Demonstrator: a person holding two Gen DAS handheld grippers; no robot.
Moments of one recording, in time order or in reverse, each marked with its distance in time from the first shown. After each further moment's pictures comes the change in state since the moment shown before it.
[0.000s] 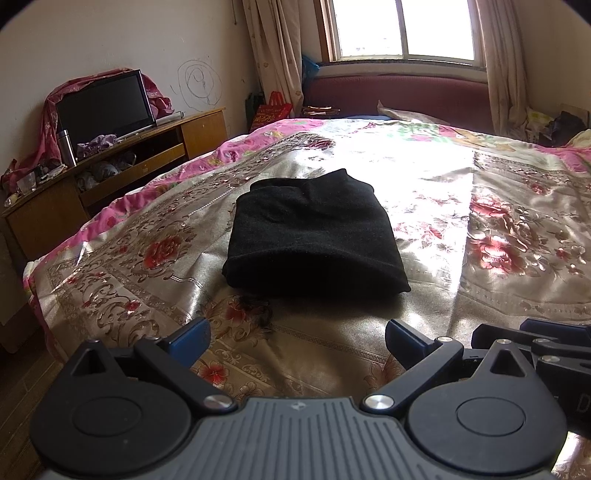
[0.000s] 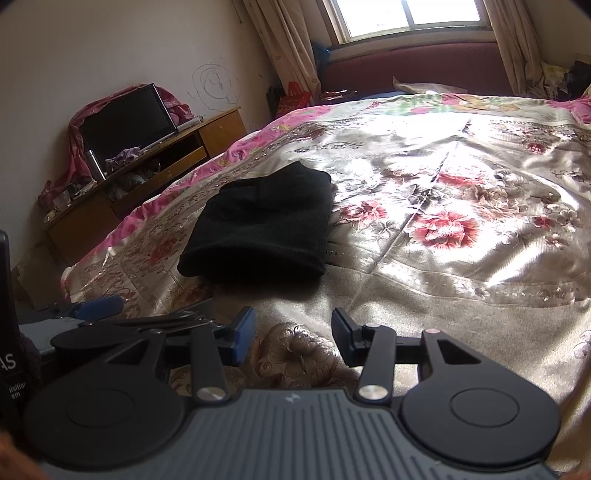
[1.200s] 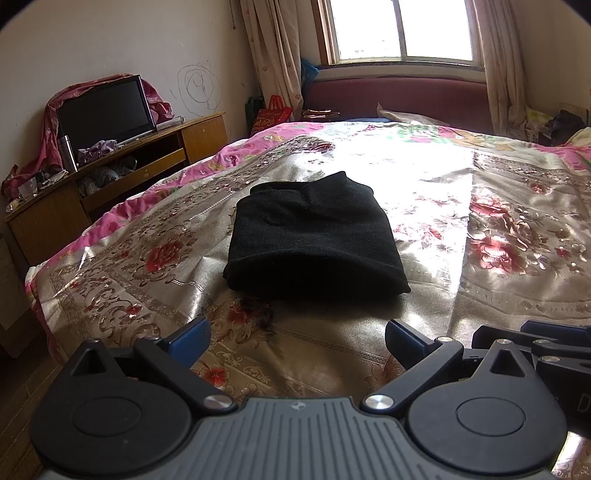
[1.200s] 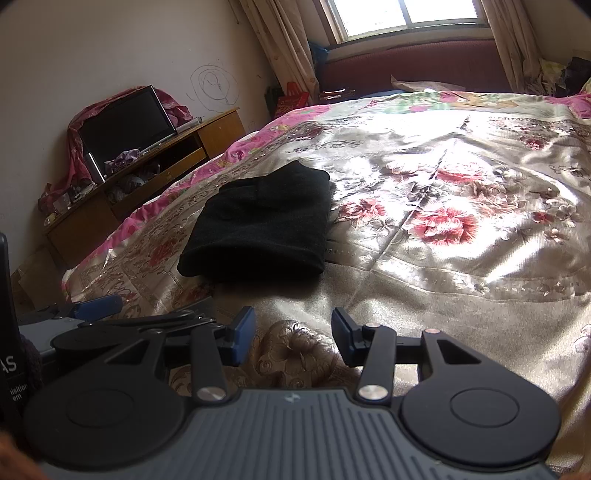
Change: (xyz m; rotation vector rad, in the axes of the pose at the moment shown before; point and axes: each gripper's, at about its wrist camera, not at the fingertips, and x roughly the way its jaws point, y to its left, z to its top) left arm -0.001 0.000 0.000 0.010 -0.012 0.006; right arm 0.000 0.001 -0.002 0.009 -0.001 0.000
